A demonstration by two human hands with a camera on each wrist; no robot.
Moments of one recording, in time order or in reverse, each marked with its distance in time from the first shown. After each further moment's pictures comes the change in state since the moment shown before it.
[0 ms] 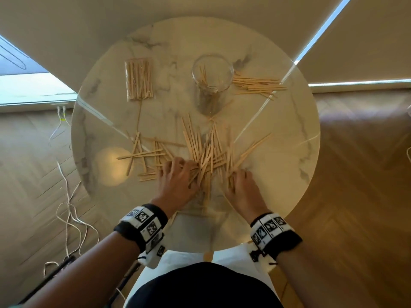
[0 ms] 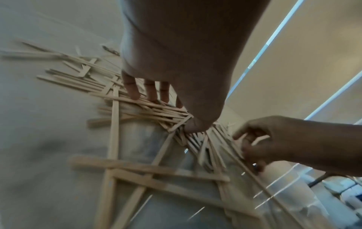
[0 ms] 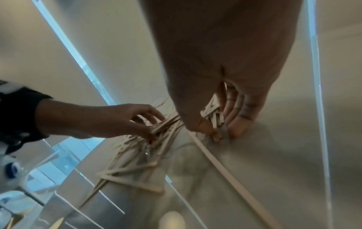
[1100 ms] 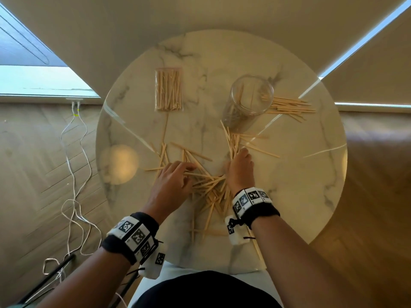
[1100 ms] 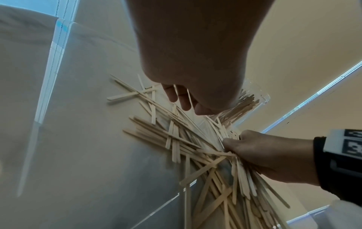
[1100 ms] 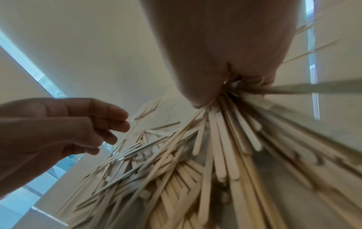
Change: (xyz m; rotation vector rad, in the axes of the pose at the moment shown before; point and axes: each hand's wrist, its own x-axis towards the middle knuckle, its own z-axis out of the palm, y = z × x) left_hand 0.011 -0.072 -0.036 -0.426 0.250 0.062; right_hand 0.109 -0.100 0.027 -0.081 0.176 0.104
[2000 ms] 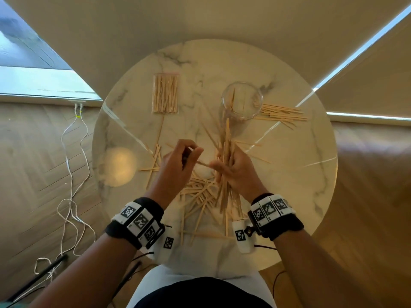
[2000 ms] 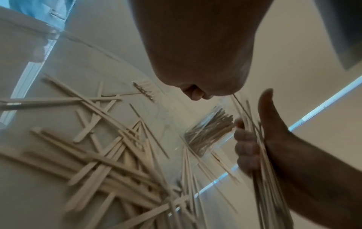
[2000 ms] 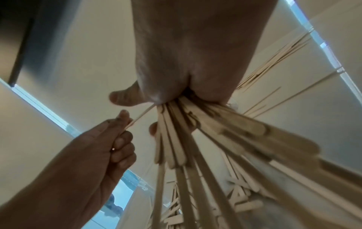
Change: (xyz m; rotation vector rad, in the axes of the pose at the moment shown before) left_hand 0.032 0.062 -0.015 -0.387 0.234 0.072; right_hand -0.019 0.003 -0.080 0.811 -0.331 -0.326
